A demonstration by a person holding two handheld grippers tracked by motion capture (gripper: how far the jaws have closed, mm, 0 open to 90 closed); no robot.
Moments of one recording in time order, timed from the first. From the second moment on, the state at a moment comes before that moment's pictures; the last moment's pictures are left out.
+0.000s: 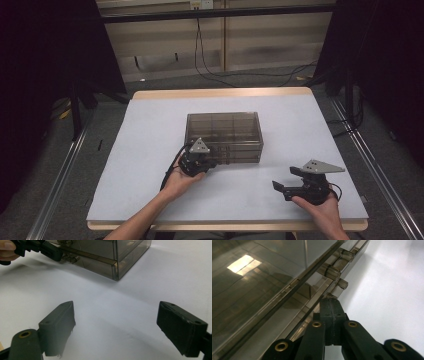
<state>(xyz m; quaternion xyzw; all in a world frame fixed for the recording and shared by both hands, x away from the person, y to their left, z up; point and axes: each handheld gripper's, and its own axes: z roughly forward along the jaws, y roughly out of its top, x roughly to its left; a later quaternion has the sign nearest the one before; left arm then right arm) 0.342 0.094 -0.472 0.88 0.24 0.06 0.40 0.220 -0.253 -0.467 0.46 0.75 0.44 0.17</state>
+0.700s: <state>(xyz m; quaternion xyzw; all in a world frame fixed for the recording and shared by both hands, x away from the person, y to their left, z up) 0.345 0.095 -0.474 0.88 0.25 0.06 0.40 0.219 -0.253 -0.468 0.46 0.75 0.44 0.17</state>
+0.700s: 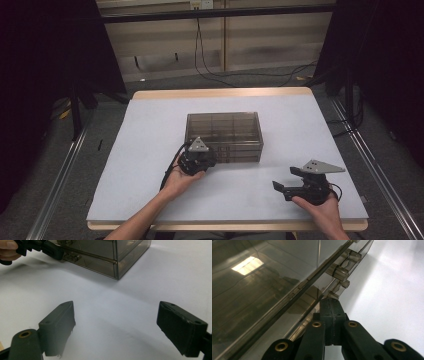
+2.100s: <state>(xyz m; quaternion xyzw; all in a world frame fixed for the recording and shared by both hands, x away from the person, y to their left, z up) 0.312 0.129 -0.443 0.87 0.24 0.08 0.42 0.218 -0.257 -0.466 0.47 0.74 0.45 0.17</state>
